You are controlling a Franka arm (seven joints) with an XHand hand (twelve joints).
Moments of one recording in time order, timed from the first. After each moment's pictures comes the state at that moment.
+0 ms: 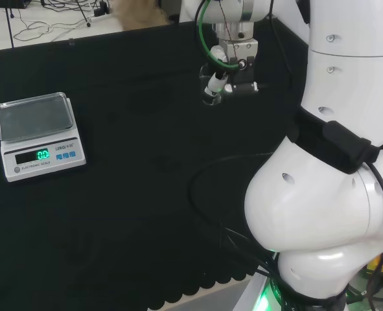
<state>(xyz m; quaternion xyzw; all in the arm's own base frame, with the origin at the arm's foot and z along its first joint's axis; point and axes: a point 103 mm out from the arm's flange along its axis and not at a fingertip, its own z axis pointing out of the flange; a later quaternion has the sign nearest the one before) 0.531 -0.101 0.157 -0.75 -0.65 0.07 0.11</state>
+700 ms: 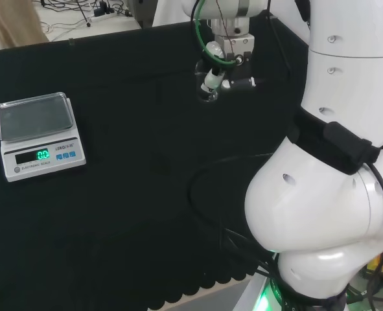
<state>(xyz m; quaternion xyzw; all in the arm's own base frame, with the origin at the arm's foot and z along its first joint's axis) 0.540 -0.092 0.170 -0.73 -0.67 0.07 0.10</state>
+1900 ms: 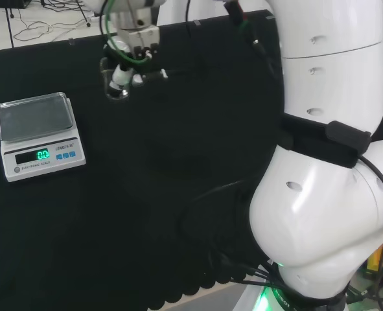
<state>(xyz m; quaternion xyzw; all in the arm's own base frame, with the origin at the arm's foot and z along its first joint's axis) 0.608 0.137 0.189 -0.63 -0.77 0.06 0.10</state>
